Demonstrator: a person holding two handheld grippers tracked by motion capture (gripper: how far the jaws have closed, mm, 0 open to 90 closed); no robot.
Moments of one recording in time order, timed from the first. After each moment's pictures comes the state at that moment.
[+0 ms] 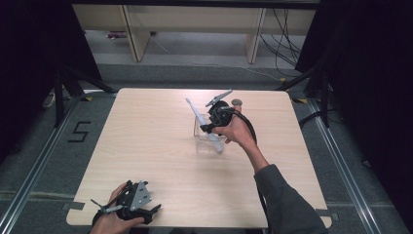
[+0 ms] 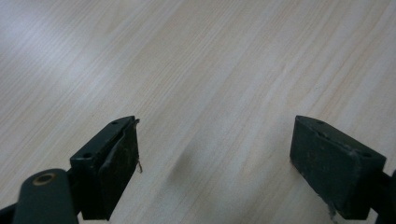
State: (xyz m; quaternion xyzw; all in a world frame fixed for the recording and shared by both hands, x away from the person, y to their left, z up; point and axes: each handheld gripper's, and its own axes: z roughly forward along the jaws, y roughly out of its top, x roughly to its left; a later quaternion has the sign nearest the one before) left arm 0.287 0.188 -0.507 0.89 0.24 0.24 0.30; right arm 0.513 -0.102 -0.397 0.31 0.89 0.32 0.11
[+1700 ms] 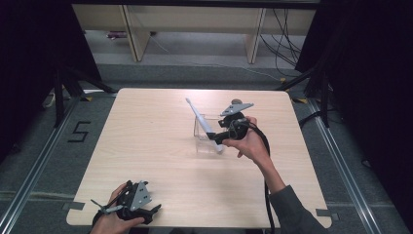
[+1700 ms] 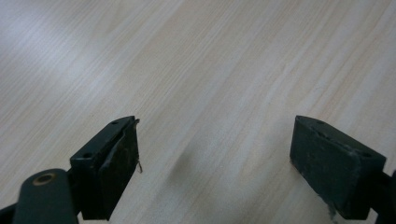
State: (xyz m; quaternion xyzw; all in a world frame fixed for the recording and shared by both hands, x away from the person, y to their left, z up) left arm 0.287 0.188 -0.507 0.89 0.24 0.24 0.30; right arm 0.461 -0.138 -0.391 0.31 0.85 0.40 0.13
